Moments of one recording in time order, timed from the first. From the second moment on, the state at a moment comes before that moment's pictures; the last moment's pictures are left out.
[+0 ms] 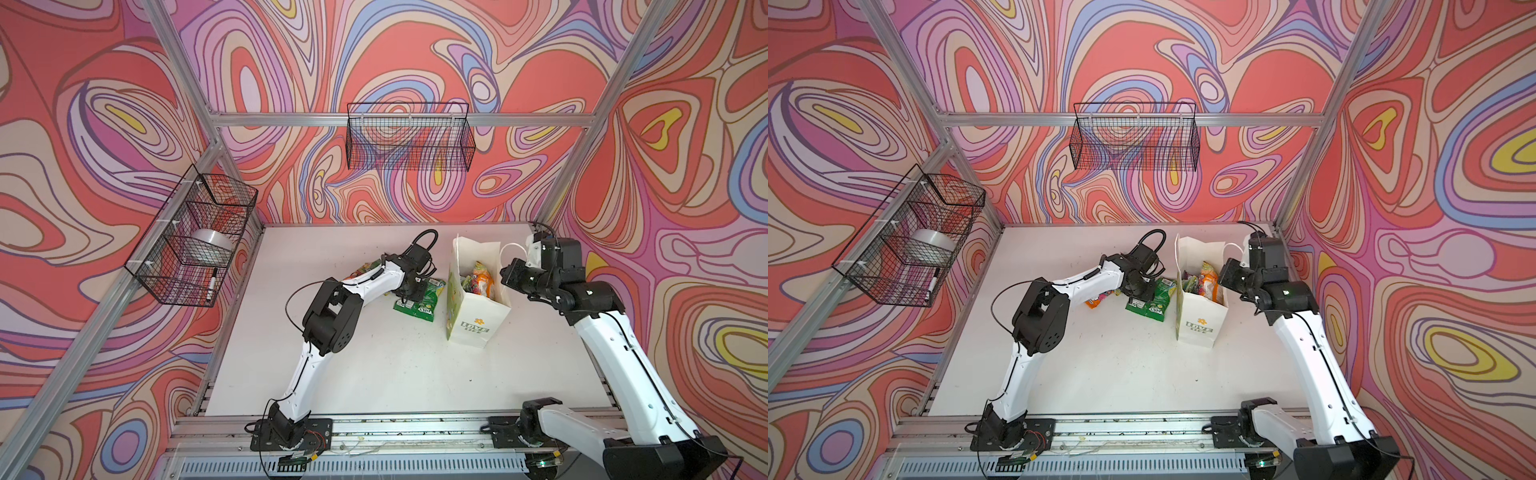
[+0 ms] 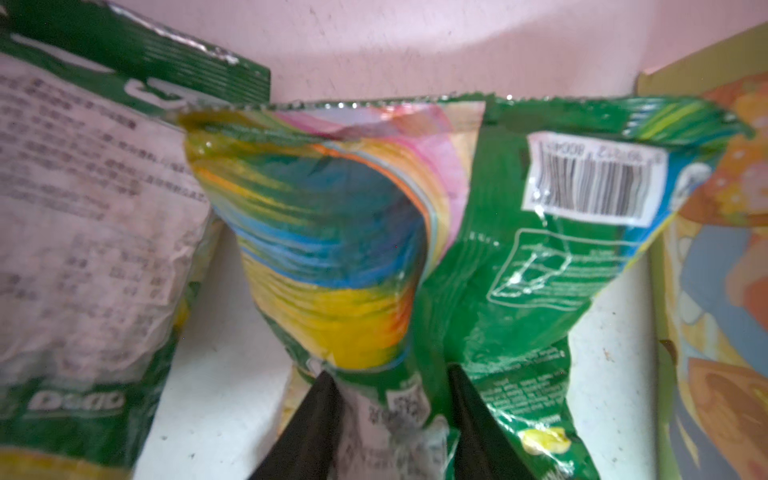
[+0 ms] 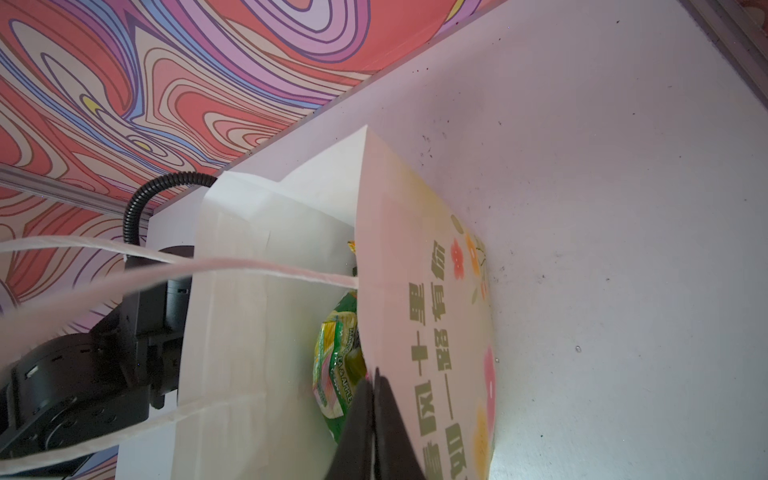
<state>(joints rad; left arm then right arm) -0.69 2.26 1.81 -0.75 0.05 -0.30 0.11 1.10 1.22 -0.81 -0.14 0.53</state>
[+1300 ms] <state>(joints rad) -0.61 1.69 1.45 -0.75 0.15 -0.47 0.11 1.10 1.22 -0.81 -0.15 0.53</state>
